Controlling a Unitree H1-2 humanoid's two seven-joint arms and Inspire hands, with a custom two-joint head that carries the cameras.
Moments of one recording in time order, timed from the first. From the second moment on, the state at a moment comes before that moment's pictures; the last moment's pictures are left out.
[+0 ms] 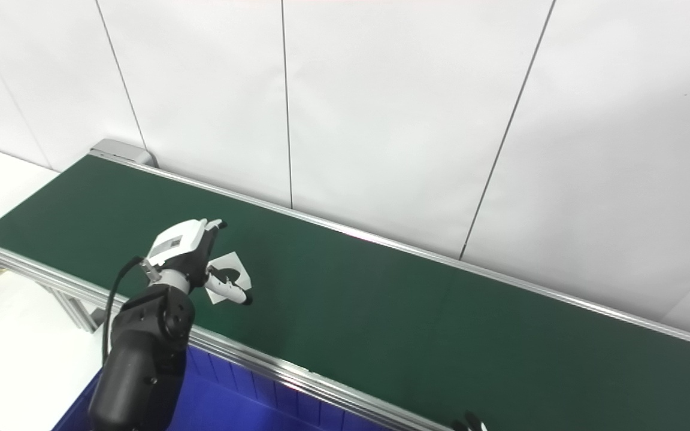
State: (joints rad) left arm -0.16 0.08 0.26 -0.23 1.34 0.47 -0.62; right arm 0.28 -0.10 0.22 0.02 -0.09 -0.37 0.15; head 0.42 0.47
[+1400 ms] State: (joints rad) left arm -0.23 0.20 0.05 0.13 1.16 0.47 -0.29; right arm 0.30 -0.09 0.22 0.00 -0.09 -0.37 0.15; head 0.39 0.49
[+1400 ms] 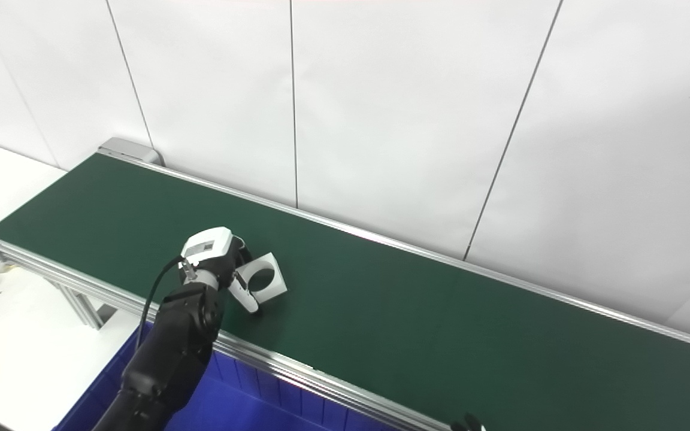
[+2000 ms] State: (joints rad) left arm -0.18 0.27 -0.11 0.07 1.01 0.46 -0.21; right arm 0.30 -0.08 0.22 0.00 -0.09 -0.37 0.14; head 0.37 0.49
